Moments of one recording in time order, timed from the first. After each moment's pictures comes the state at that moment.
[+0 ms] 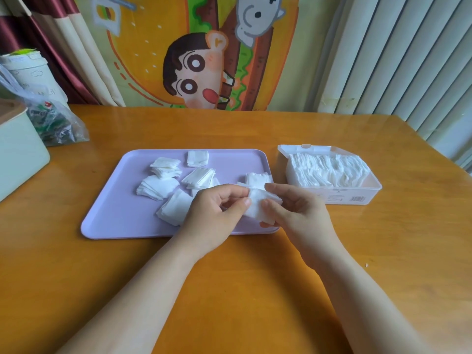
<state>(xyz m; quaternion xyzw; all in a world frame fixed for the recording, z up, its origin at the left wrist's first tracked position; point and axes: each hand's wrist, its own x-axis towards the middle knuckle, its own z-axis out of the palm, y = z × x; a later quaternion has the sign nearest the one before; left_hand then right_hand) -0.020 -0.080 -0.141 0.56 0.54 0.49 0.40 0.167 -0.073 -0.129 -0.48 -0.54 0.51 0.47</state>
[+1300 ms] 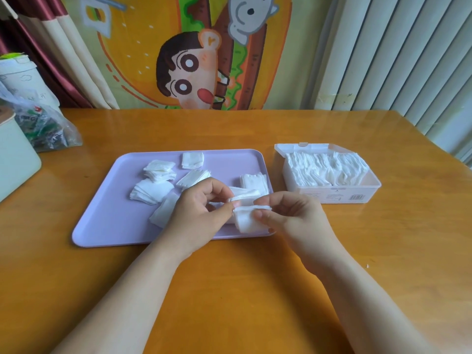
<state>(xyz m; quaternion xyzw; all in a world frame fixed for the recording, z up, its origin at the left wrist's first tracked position) -0.034 -0.076 -0.136 0.55 0.53 0.49 0.41 0.169 -0.074 -0.128 -0.48 -0.55 0.52 0.44</state>
